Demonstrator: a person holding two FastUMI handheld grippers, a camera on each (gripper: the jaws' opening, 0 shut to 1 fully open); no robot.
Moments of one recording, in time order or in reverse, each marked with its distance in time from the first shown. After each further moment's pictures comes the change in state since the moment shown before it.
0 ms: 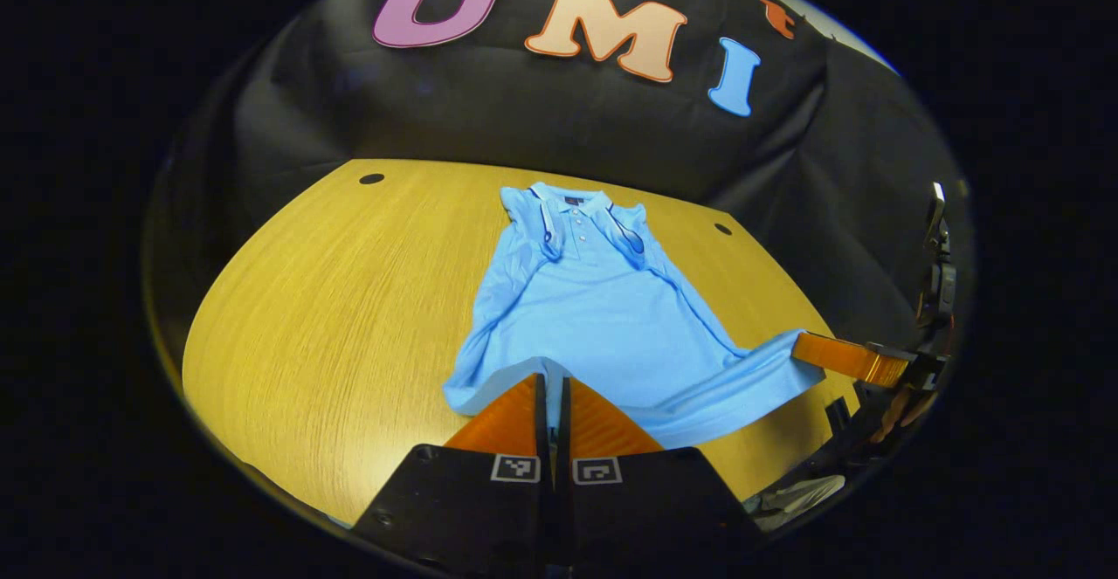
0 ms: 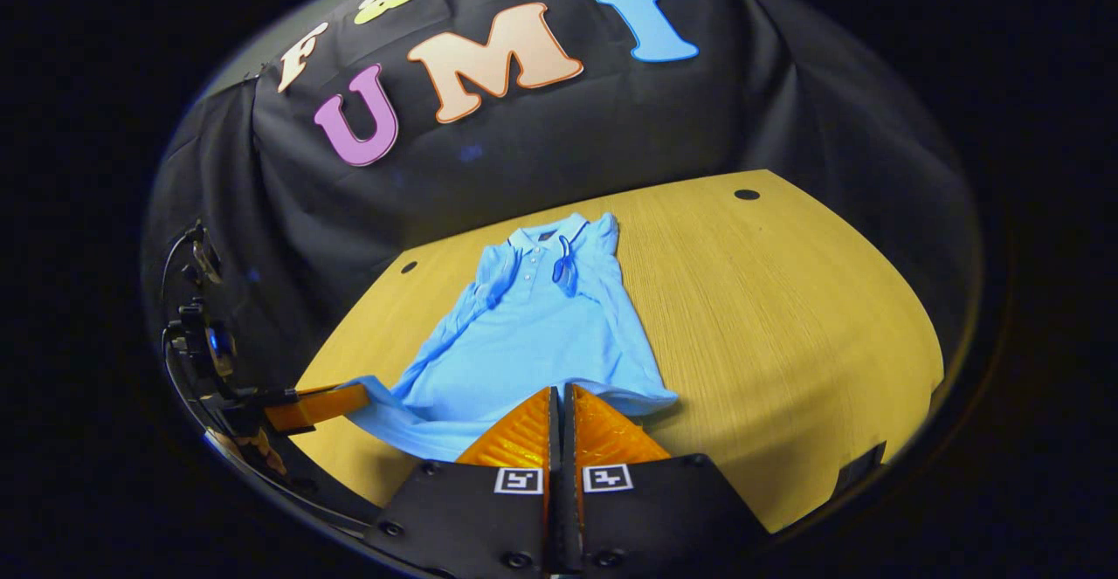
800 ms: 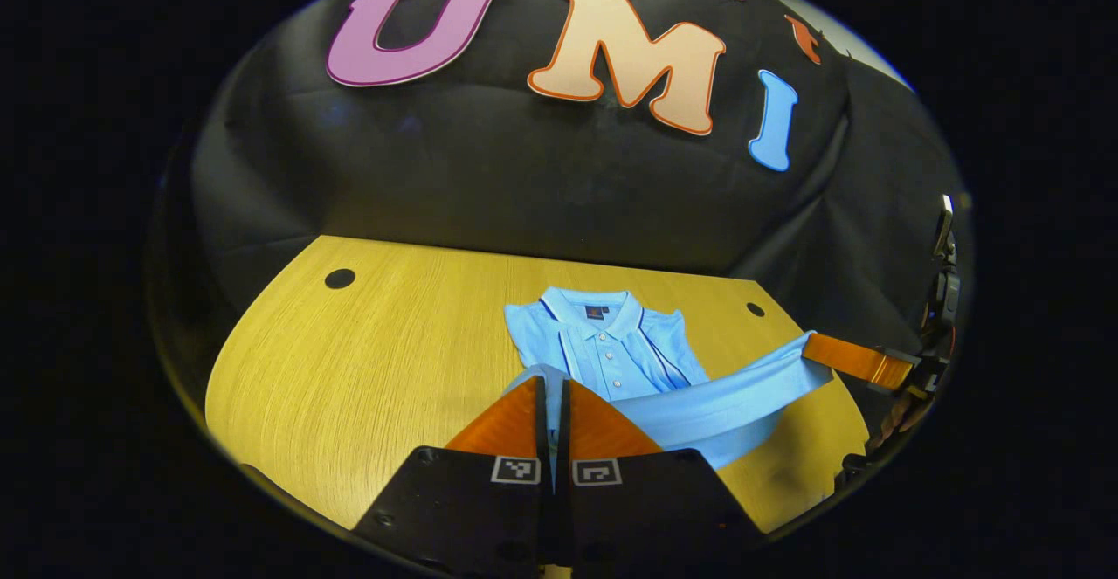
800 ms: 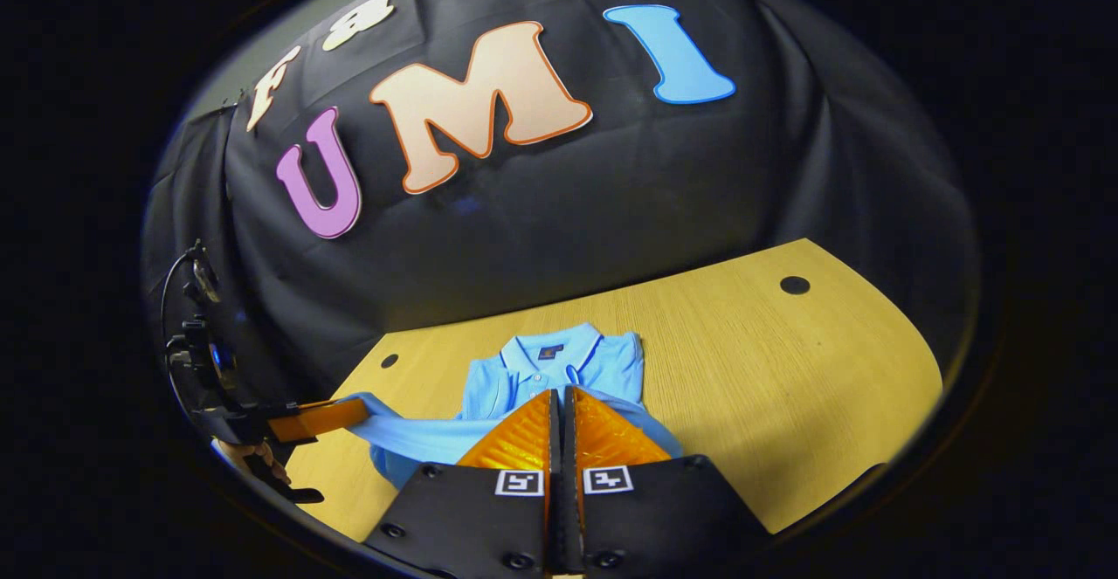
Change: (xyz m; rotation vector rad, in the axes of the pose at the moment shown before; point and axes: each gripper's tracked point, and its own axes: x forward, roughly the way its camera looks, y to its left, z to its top) left arm 0.128 0.040 0.167 0.058 -0.120 -0.012; right arm 0.148 0.016 0.153 0.022 -0.159 -0.012
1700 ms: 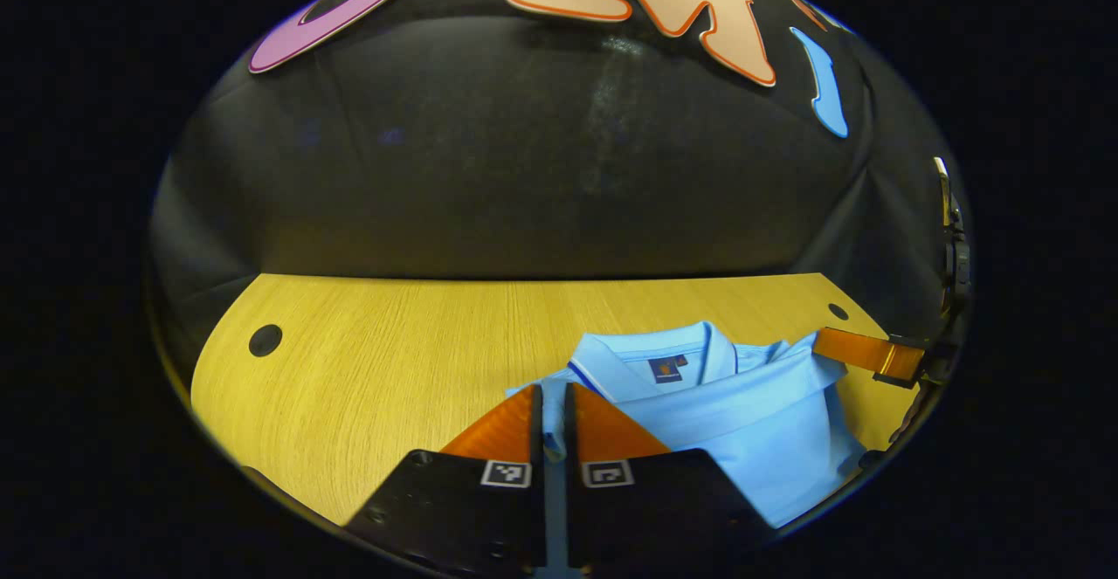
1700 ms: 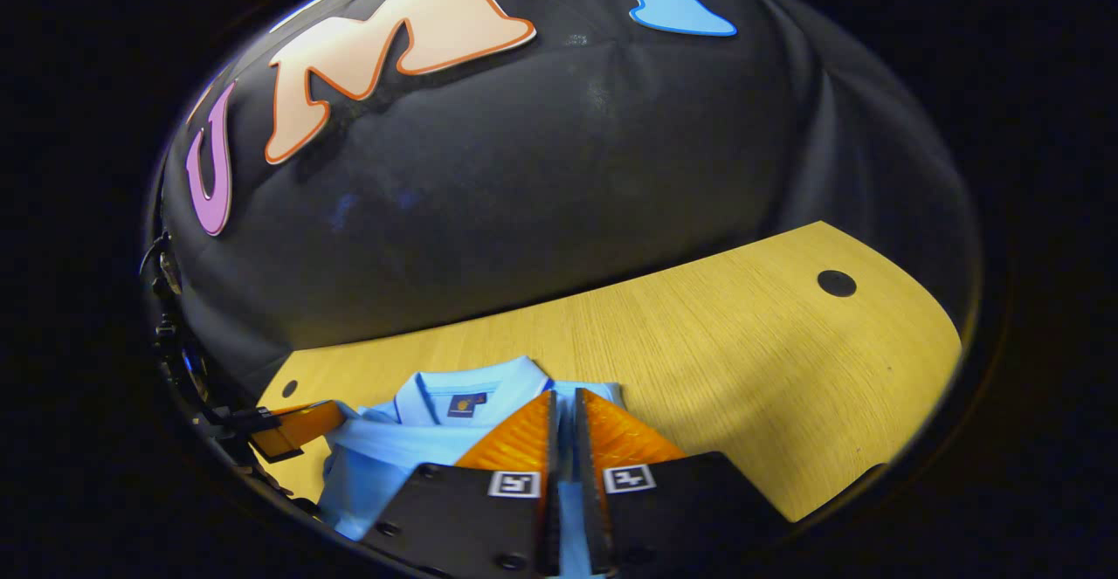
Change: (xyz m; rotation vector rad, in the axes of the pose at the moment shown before) left arm 0.183 0.045 0.005 0.090 0.016 0.067; right arm 0.183 -0.053 -0.015 0.000 0.026 -0.179
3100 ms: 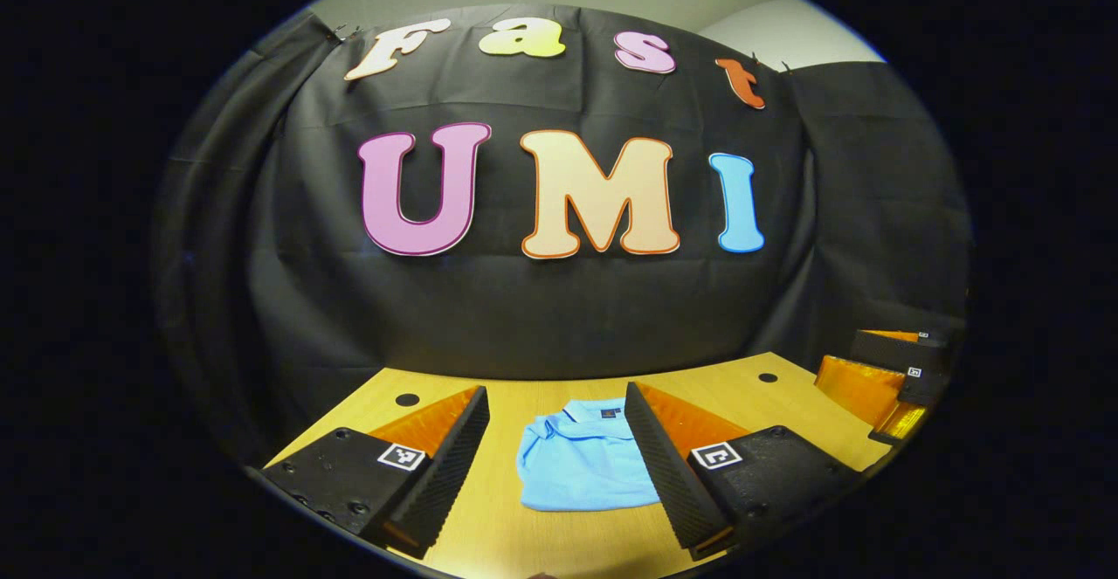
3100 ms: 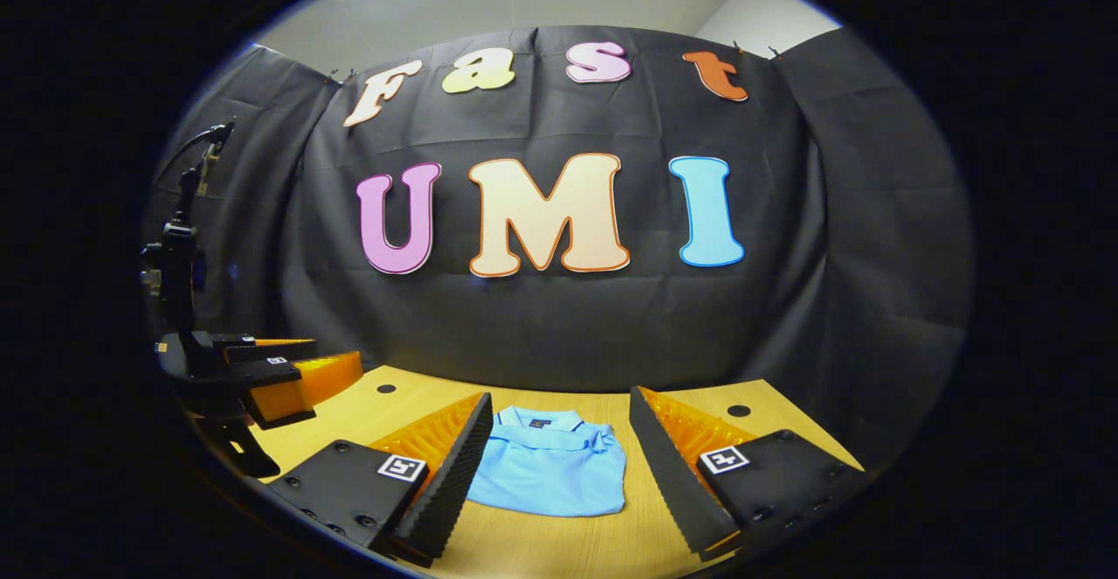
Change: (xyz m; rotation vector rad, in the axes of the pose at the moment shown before) left arm -0.338 -0.079 0.056 0.051 -0.467 0.117; right arm -0.369 0.040 0.062 -0.251 -0.429 0.175
